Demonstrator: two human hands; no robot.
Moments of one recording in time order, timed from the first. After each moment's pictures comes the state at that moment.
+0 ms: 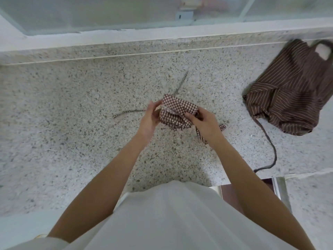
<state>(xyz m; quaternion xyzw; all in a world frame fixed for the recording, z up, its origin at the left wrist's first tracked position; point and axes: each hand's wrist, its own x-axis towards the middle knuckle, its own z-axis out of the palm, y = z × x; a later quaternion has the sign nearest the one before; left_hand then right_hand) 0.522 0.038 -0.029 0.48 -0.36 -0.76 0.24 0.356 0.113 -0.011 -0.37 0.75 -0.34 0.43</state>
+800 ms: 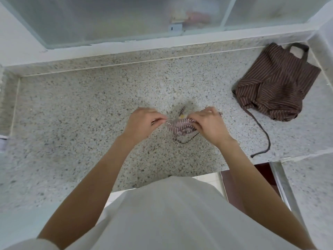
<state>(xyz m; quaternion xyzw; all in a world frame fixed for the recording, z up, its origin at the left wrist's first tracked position) 0.580 0.066 0.010 0.29 -0.92 -0.23 0.17 0.357 0.181 0.003 -0.72 0.68 -0.14 0.04</state>
